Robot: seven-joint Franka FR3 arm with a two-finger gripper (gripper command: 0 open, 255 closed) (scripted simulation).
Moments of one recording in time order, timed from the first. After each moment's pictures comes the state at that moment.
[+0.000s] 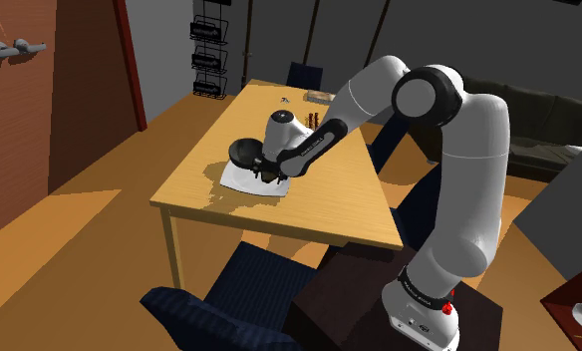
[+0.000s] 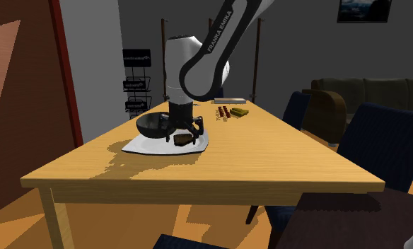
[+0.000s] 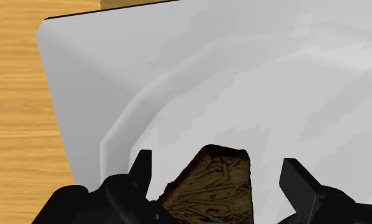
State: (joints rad) arm -0.01 0.45 0.01 -2.08 -0.48 2.72 1.37
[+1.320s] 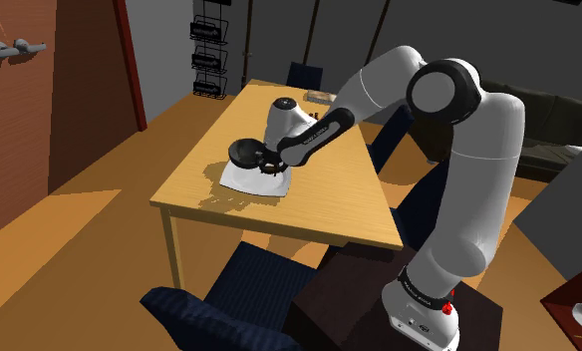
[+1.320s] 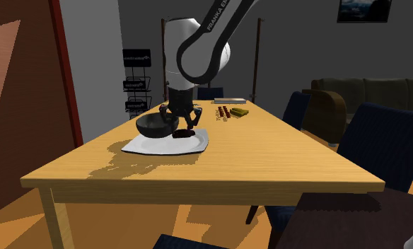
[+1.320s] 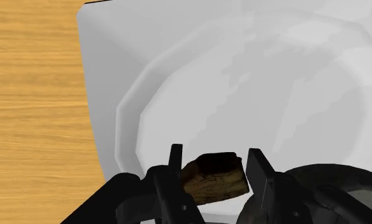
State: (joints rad) arm -0.03 0.36 0.04 -2.09 -0.44 2.65 1.32
